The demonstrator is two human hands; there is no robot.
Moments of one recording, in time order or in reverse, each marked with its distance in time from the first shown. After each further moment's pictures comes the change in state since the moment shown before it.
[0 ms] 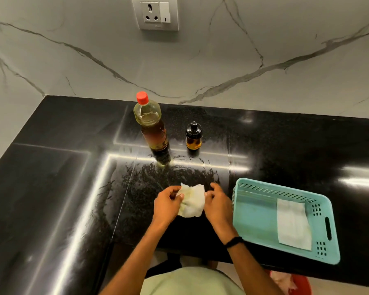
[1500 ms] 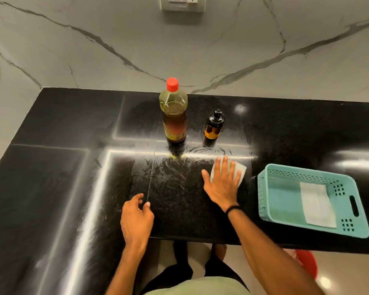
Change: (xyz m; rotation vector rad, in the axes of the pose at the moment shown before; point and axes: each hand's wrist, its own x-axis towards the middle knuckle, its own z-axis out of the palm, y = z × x) left_hand -0.017 -0.099 -0.131 0.258 0.358 -0.037; right_hand 0.026 -0.024 0.087 -0.484 -0.005 -0.040
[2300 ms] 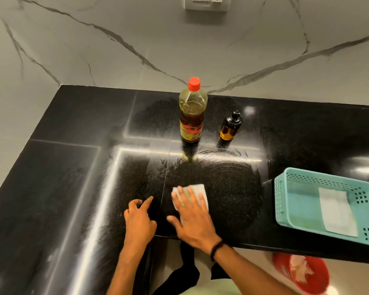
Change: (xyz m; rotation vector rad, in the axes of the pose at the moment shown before) left_hand 0.017 -0.038 -0.028 0.342 -0.285 0.055; right_hand -0.109 -0.077 0.051 -0.021 -0.149 -0.583
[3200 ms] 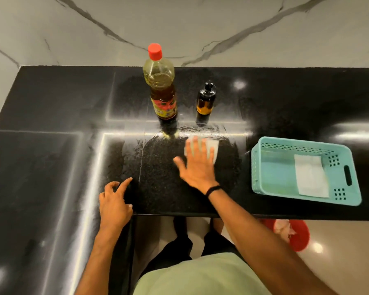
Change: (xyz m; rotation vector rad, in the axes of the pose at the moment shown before) left_hand 0.002 -0.015 0.014 0.136 0.101 0.093; right_hand 0.043 0.084 -0.040 0.017 0.102 0.341
